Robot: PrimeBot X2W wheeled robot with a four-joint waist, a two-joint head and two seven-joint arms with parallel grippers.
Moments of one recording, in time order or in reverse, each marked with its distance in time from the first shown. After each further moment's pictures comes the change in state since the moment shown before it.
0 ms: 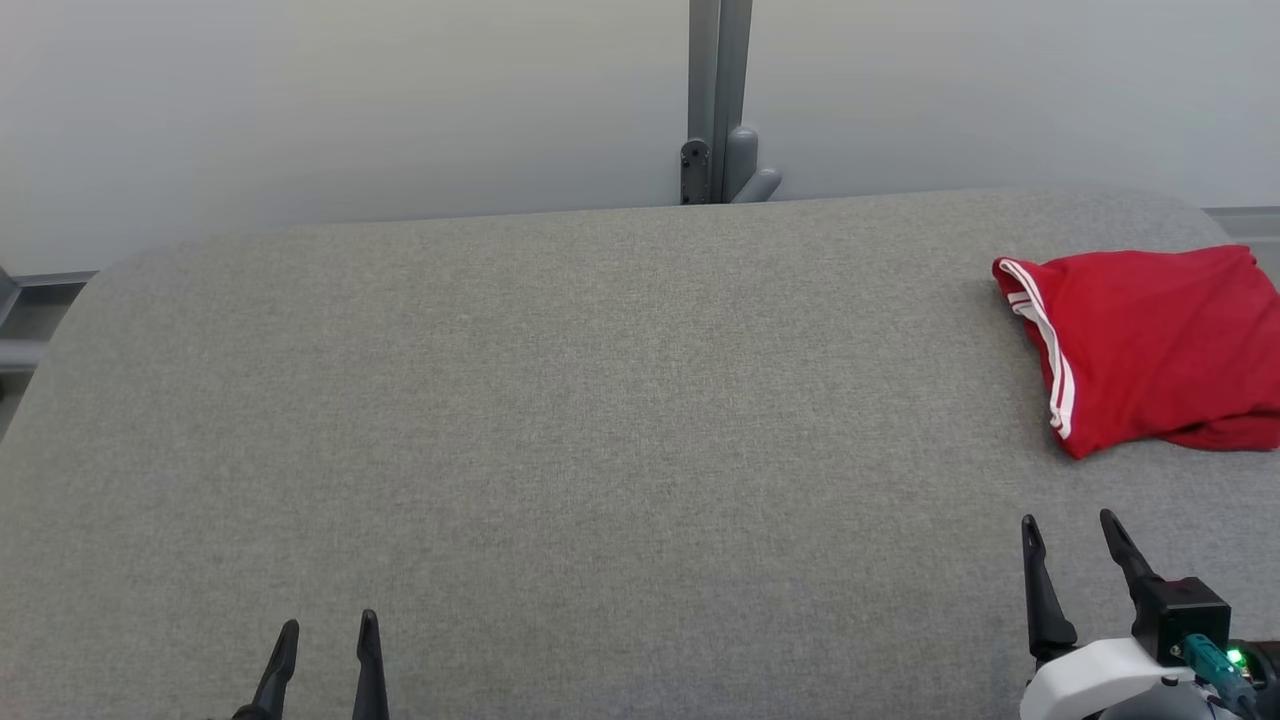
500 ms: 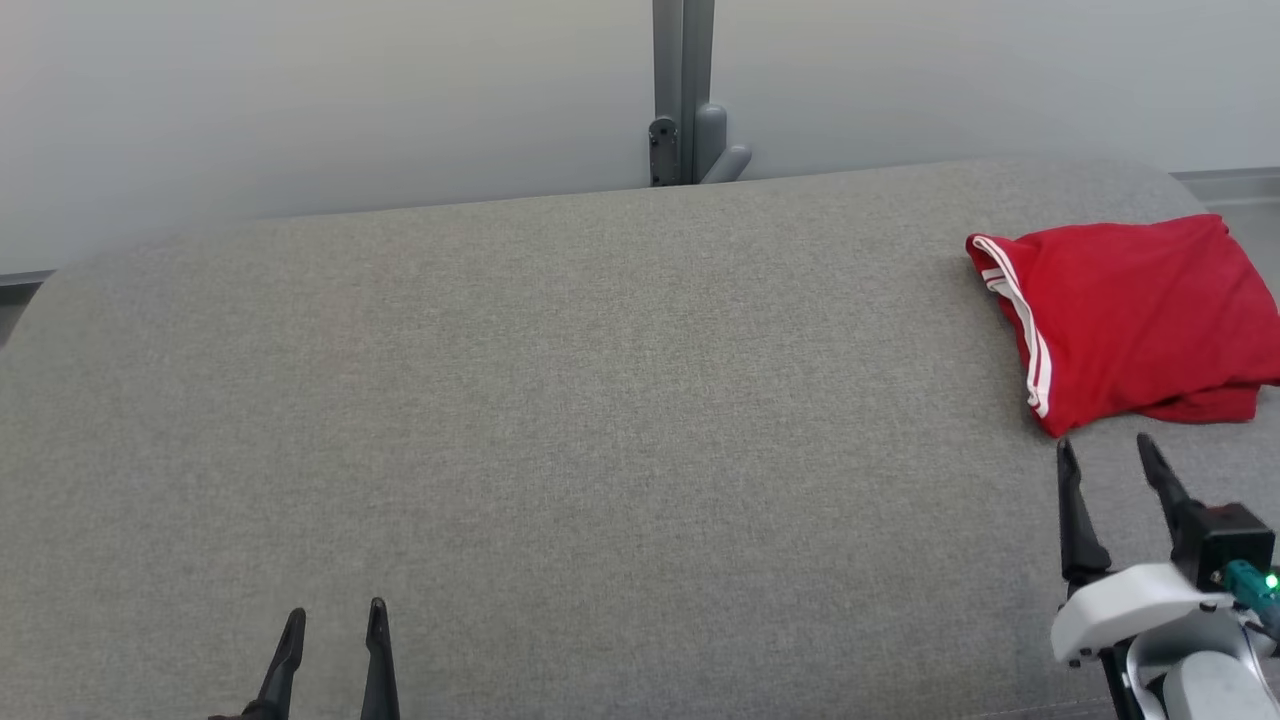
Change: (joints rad) left arm 0.005 0.000 -0.045 -0.053 0.003 0.046 0.000; right arm -0.147 -0.083 -0.011 0.058 0.057 0.000 0.000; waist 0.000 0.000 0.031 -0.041
